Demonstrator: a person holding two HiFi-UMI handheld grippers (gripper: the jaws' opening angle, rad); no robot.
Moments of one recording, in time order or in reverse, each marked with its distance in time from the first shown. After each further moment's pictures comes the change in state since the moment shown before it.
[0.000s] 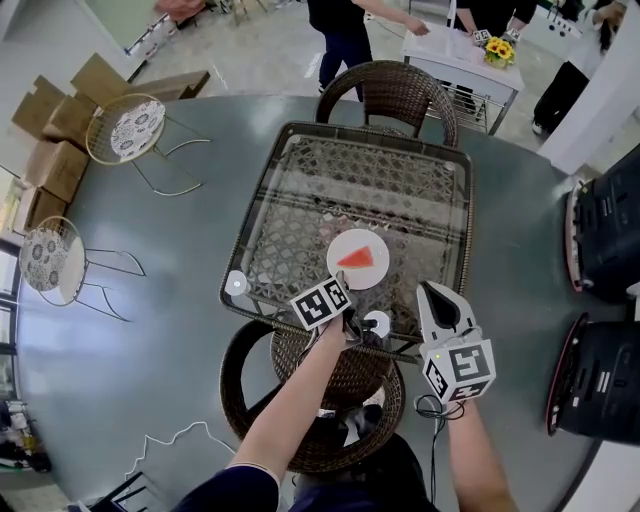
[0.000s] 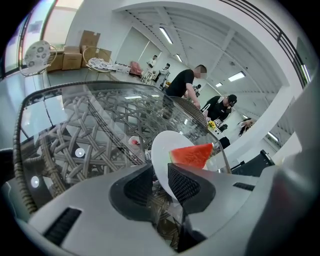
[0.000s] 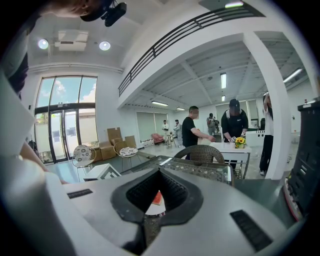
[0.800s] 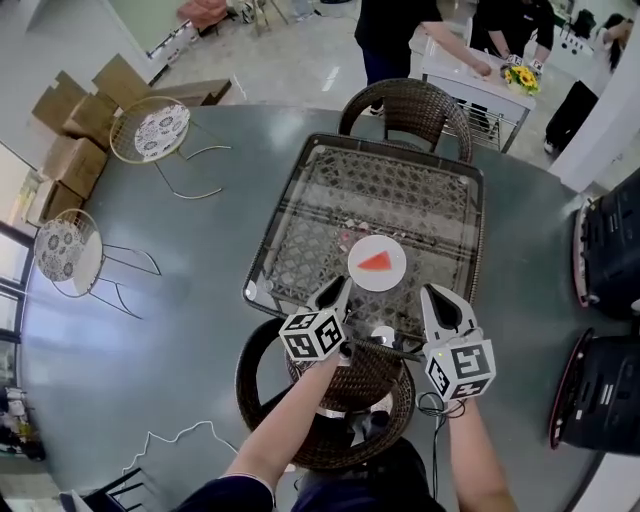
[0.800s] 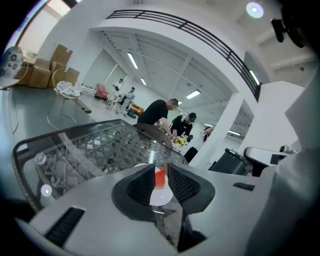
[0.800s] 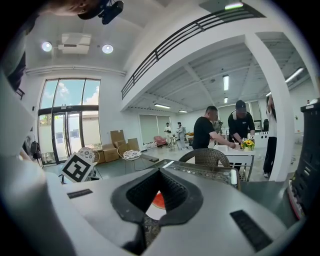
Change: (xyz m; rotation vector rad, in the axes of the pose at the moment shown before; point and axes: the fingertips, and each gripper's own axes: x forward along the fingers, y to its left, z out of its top) left arm -0.108 -0.042 0.040 0.248 -0.250 -0.364; right arm -0.002 0.030 0.017 -0.004 -0.029 0.030
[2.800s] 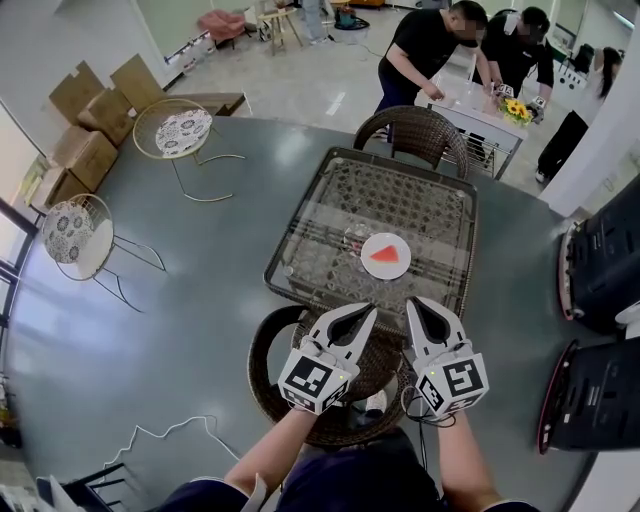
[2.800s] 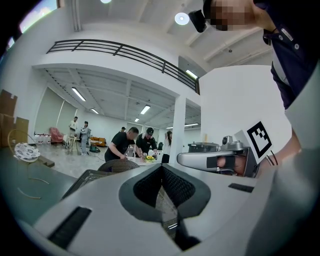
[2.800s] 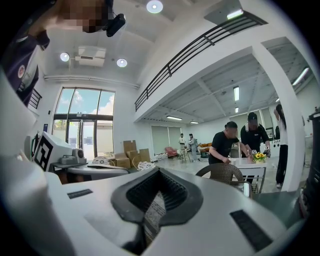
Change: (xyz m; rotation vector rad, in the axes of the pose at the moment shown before) left arm -0.190 -0.161 0.052 0.531 -0.175 -0.311; right arm -0.085 0.118 0.064 -0.048 -0.139 0.122
